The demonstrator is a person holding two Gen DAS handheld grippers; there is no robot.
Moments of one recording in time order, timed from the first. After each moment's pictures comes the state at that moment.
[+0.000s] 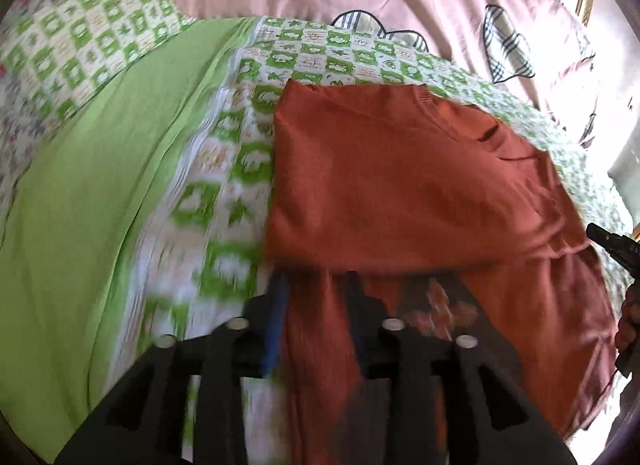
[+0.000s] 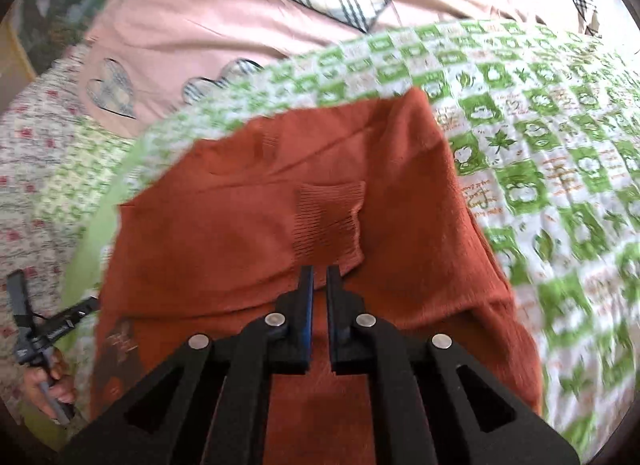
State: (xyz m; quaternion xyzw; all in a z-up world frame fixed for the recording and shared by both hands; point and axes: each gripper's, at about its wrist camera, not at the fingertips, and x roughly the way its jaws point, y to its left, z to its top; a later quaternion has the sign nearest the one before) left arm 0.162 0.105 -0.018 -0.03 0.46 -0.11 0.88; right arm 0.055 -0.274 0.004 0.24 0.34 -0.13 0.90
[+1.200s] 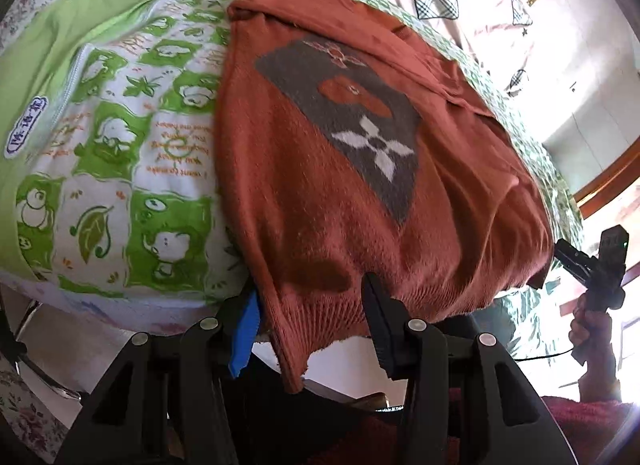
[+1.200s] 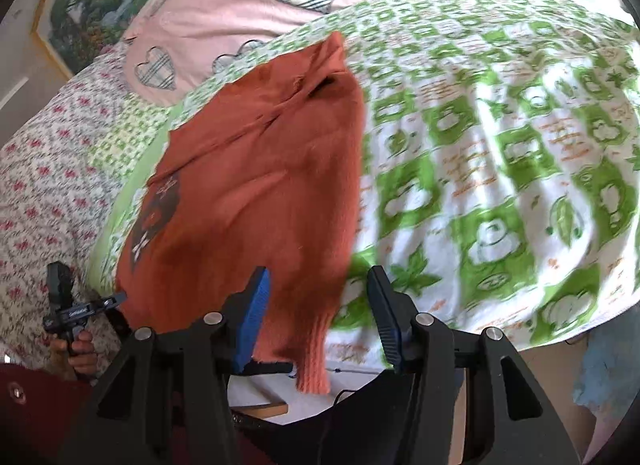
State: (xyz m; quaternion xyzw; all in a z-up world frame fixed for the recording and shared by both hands) left arm -0.048 0.118 -0.073 -0.10 0.52 -0.22 0.82; right arm -0.188 -0.230 -0.046 0.27 0.35 -0.08 0.89
